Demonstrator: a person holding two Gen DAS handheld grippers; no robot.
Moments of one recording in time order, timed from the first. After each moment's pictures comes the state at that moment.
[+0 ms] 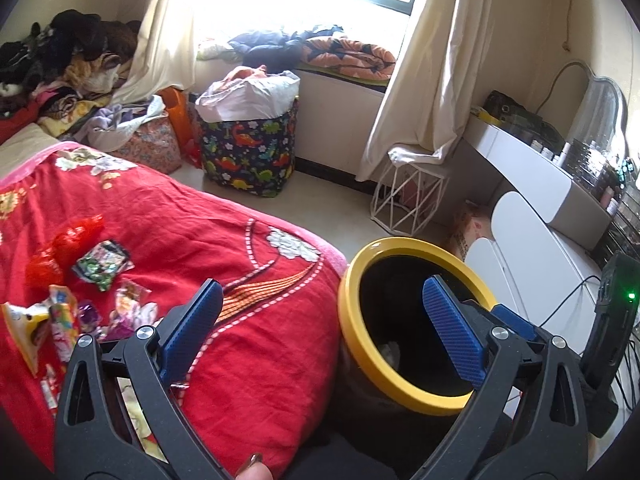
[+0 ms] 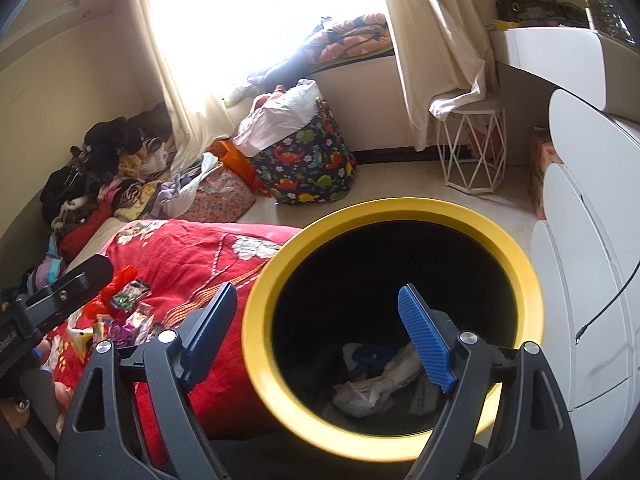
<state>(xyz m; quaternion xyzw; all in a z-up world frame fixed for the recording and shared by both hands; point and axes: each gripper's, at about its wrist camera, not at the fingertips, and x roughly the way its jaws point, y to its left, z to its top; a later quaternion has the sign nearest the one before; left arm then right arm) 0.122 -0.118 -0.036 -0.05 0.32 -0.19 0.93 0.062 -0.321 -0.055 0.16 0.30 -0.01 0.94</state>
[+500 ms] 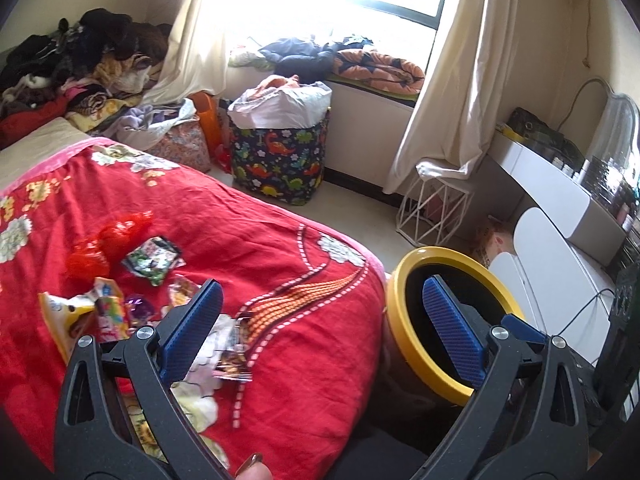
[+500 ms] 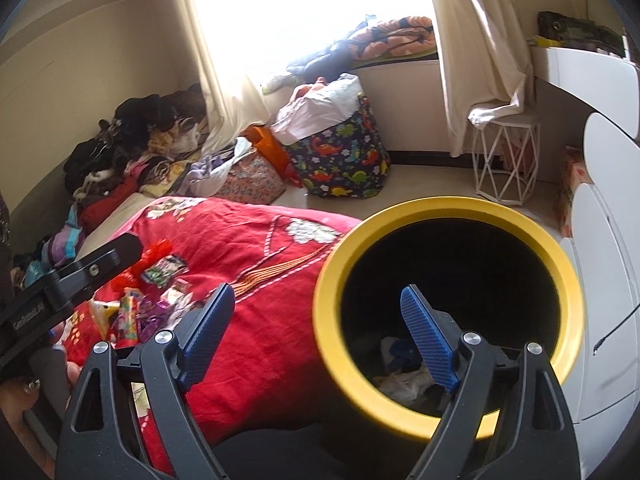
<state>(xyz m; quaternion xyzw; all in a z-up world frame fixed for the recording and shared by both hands) 0.114 -0.068 -0.034 -0.07 0.30 -0.15 0.94 0.061 -0.264 -0.048 0.12 0.30 0.05 0.94</state>
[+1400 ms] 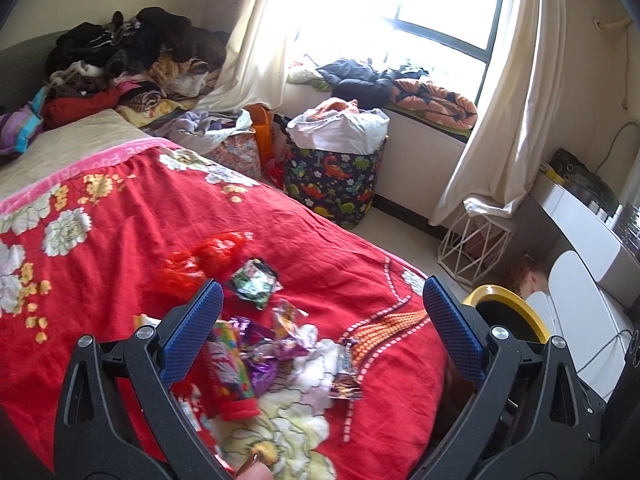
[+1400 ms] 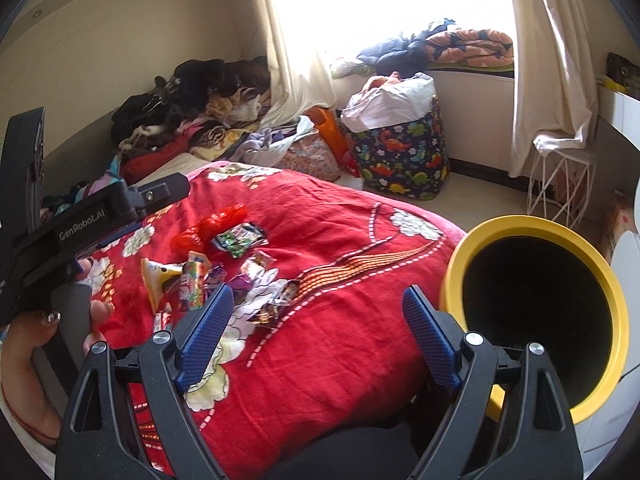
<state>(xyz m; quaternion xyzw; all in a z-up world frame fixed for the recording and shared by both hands) 0.119 0.025 -0.019 -0.10 0.28 -0.07 0.95 0.067 -0.169 -0.040 0.06 0.31 0.14 0.94</state>
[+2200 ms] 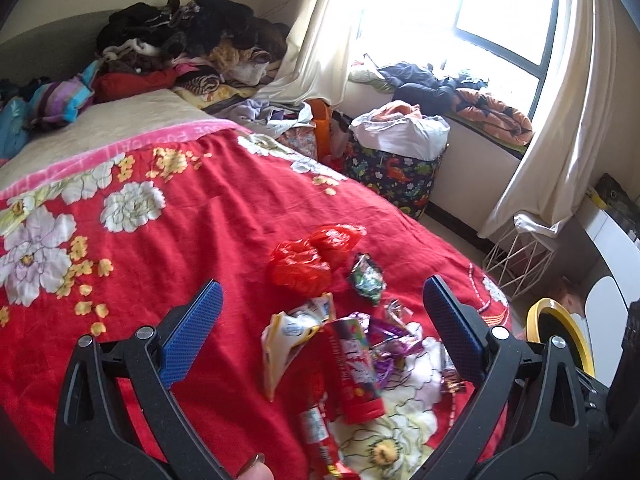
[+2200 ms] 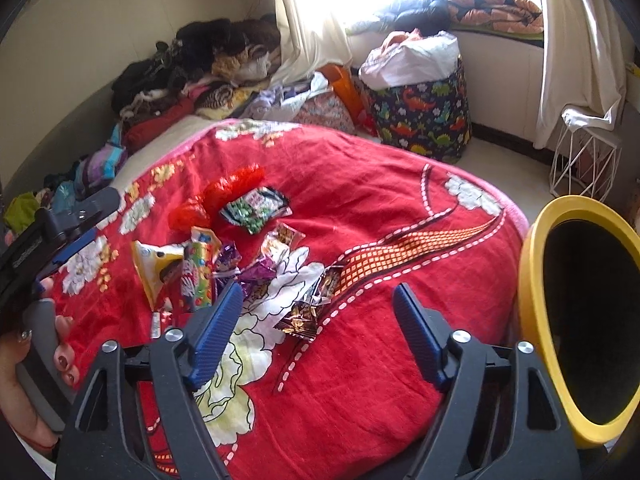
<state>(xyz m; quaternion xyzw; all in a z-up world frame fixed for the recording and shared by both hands) 0.116 0.114 -0.047 -0.13 0.30 0.02 0.95 0.128 -0.114 -0.076 0.04 0.39 0.16 0.90</state>
